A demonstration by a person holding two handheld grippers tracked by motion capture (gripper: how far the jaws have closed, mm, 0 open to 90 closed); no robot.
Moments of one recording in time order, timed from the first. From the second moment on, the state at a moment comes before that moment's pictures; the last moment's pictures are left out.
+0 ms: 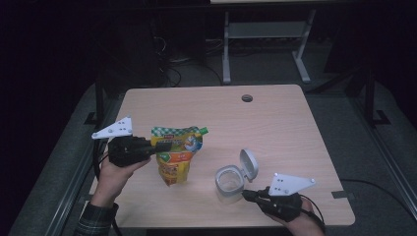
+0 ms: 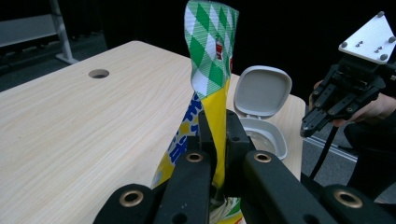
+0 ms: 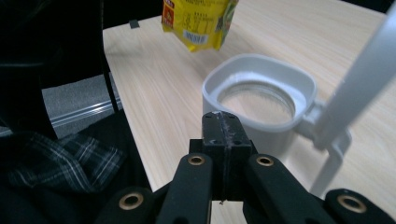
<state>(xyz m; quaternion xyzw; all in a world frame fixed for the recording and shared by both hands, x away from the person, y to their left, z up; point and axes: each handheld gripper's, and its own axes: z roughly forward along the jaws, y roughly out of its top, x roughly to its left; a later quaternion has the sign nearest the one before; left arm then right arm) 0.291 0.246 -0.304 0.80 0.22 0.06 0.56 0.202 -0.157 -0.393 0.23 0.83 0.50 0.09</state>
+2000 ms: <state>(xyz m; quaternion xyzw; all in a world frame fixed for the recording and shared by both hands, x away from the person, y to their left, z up) 0.260 0.205 -0.248 0.80 0.17 0.02 0.57 0.242 -0.046 -0.381 0.22 0.82 0.52 0.13</state>
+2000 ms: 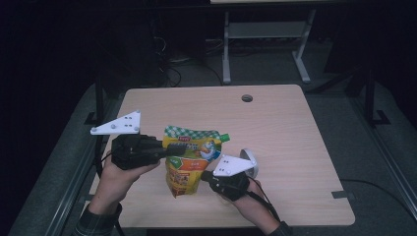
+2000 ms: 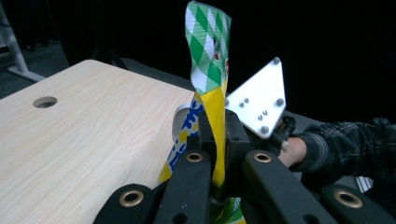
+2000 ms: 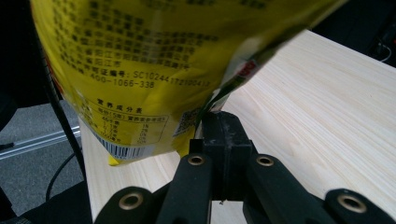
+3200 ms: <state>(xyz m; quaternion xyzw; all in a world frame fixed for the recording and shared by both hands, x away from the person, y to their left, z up) 0.282 0.161 -0.273 0.83 0.18 0.00 0.53 0.219 -0.014 -0.408 0.15 0.82 0.54 0.09</state>
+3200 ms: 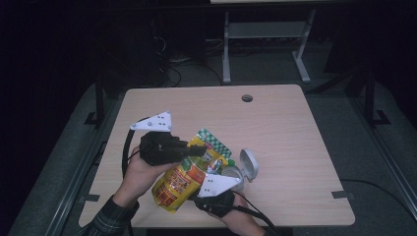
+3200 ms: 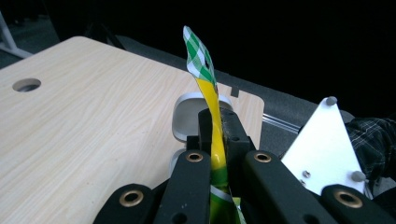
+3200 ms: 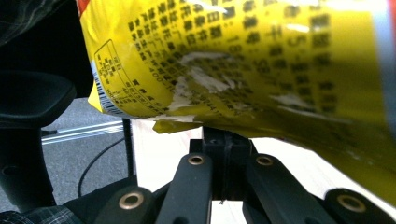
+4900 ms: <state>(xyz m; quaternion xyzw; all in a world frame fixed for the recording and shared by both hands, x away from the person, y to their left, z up) 0.304 0.131 -0.296 0.86 0.21 -0.01 0.46 0.215 -0.005 -0.422 0.13 0.80 0.58 0.06</state>
